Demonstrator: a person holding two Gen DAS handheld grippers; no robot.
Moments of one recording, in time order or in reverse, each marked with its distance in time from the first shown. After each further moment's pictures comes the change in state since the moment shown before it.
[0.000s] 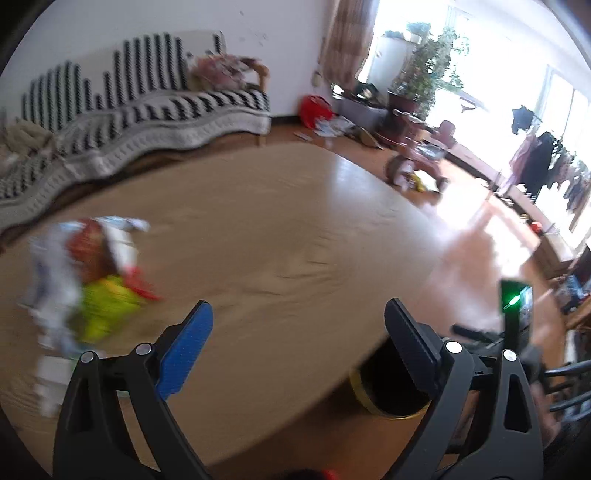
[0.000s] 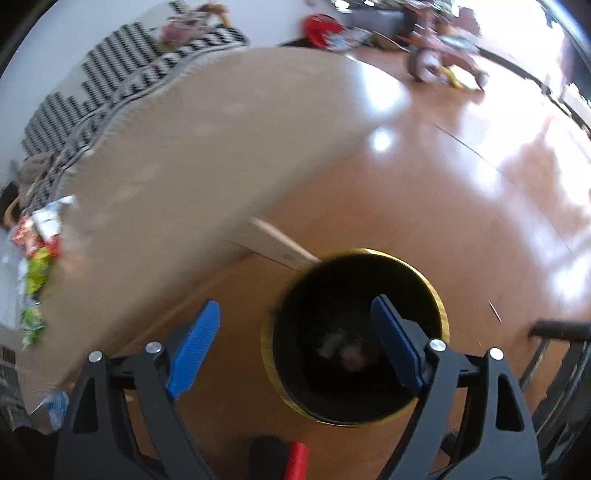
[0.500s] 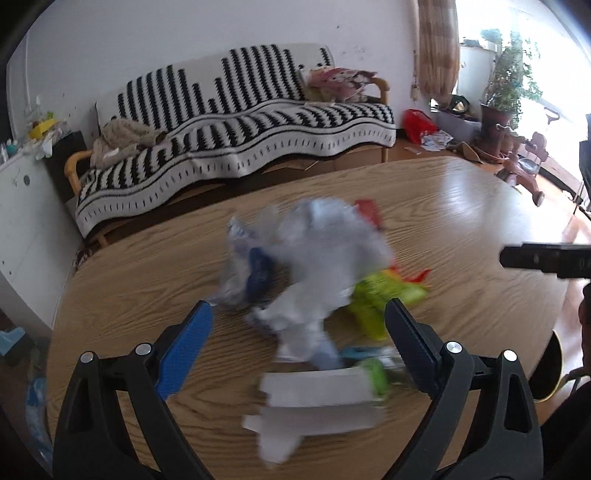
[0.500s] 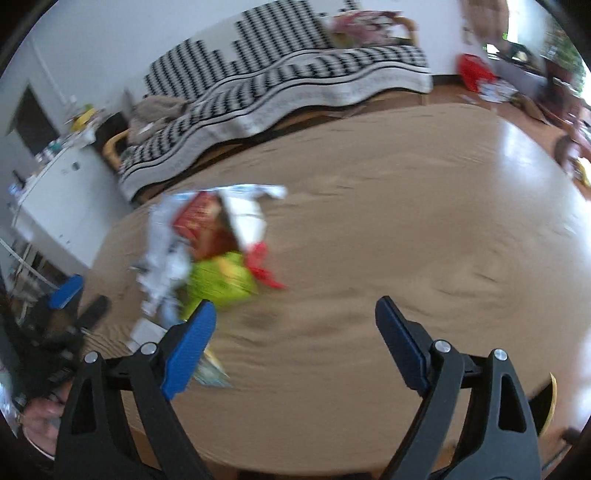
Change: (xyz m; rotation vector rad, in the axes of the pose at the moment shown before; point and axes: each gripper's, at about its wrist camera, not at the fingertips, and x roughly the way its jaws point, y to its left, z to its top) left arm -0.033 0.233 -0.039 -0.064 -0.040 0.333; right arm 0.008 0.304 0.054 -0.327 0.015 0.318
